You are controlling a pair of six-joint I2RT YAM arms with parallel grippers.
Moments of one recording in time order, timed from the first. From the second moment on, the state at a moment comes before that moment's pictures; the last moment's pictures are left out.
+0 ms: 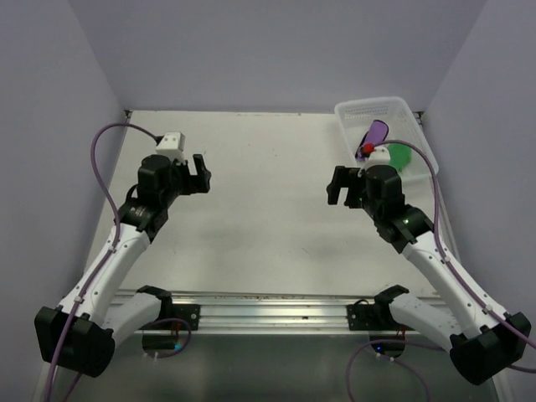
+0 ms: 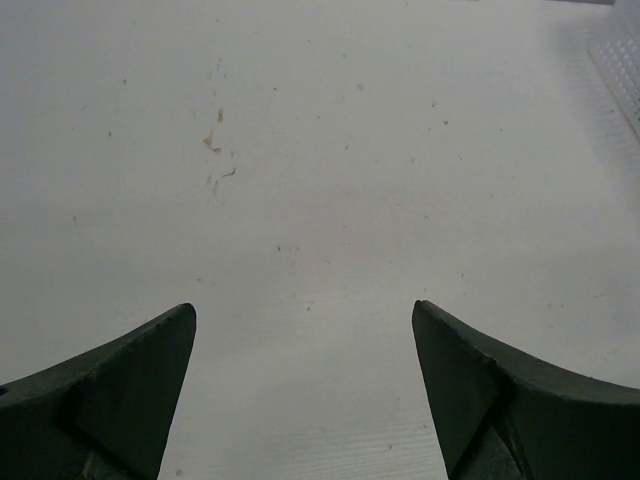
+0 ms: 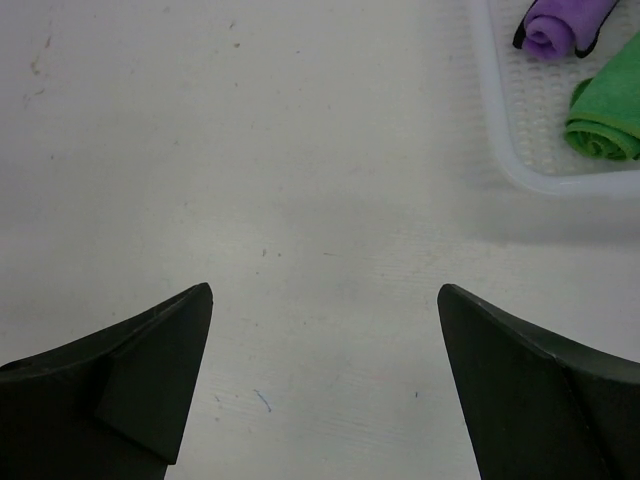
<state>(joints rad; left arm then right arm) -0.26 1.02 0.87 -0.25 -0.04 -0.23 0.44 0.97 0.89 -0.43 0.18 0.33</state>
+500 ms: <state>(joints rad) -0.26 0.92 0.81 -0.25 -0.18 -0.20 0.44 1.02 0.89 -0.47 0.31 0.38</state>
